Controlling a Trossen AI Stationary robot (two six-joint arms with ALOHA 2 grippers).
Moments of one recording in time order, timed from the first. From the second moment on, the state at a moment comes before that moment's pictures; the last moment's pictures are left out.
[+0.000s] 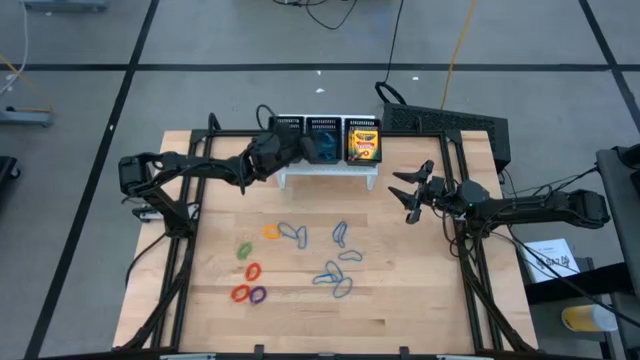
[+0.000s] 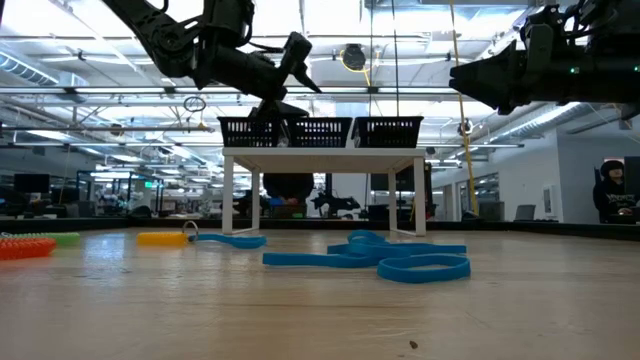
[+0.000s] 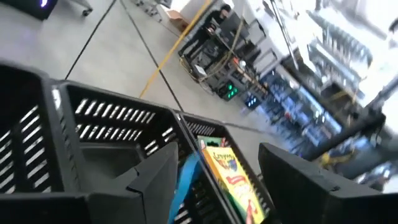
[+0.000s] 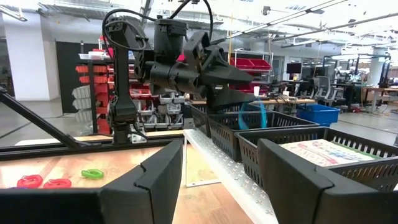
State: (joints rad) left arm 0.35 1.60 0.88 0.69 -0.32 -0.82; right arm -0.16 0.68 0.04 0.85 0.15 -0.05
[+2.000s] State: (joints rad) left arm 0.15 1.08 0.36 0.79 -0.32 -0.20; right arm 0.20 1.06 0.32 0.53 0.37 -0.08
